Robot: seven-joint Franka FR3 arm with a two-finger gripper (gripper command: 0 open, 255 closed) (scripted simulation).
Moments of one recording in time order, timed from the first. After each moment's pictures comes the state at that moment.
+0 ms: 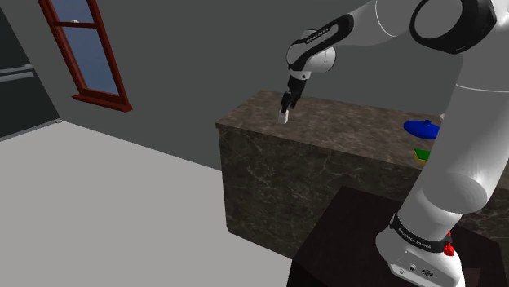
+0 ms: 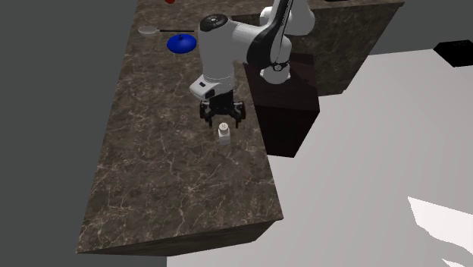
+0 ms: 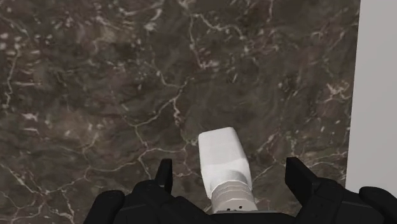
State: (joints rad) arm -0.10 0.14 -0.29 -1.99 0.21 2.27 -0.58
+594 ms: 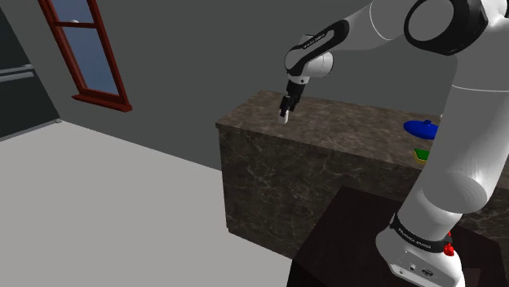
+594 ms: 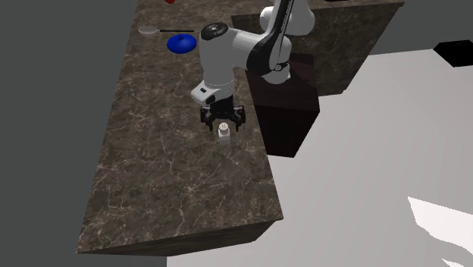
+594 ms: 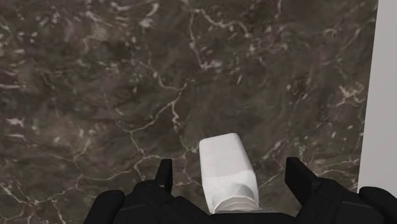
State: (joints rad) arm -0.10 0.17 -0.29 -2.01 0.22 2.31 -0.59
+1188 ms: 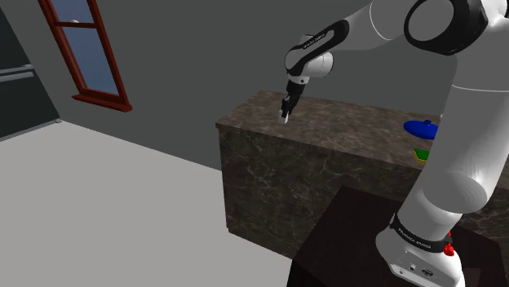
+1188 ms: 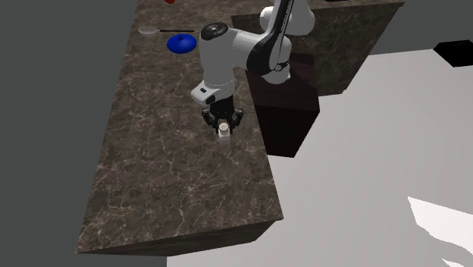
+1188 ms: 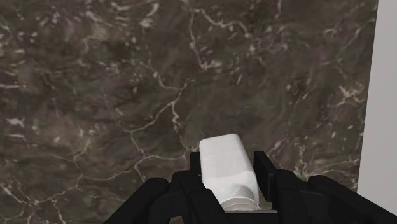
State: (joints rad) arm -0.10 0.17 -0.29 -2.01 0.22 2.31 -0.59
